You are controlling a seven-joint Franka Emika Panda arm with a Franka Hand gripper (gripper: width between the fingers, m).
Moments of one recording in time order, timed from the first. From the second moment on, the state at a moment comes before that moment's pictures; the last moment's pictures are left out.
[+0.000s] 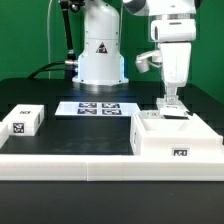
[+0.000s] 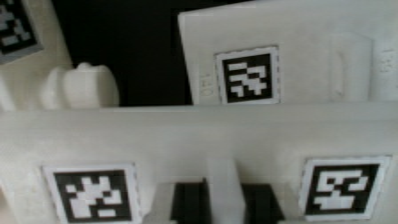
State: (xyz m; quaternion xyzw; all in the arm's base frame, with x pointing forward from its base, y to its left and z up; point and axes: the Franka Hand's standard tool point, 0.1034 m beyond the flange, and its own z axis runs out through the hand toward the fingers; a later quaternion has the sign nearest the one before) arm 0.452 0.117 0.059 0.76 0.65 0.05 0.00
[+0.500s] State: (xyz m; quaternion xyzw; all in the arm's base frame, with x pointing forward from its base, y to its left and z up) arm 0.453 0.116 0.059 0.75 0.66 0.05 0.00
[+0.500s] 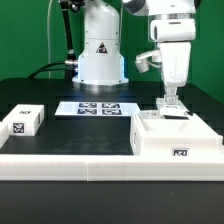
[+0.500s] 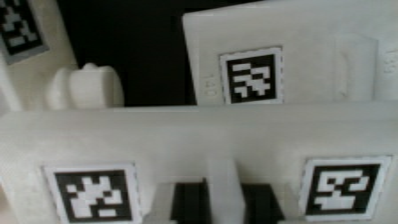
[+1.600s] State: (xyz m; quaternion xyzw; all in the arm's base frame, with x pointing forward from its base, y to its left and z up) arm 0.437 0.111 0.052 0.76 0.65 0.06 0.00
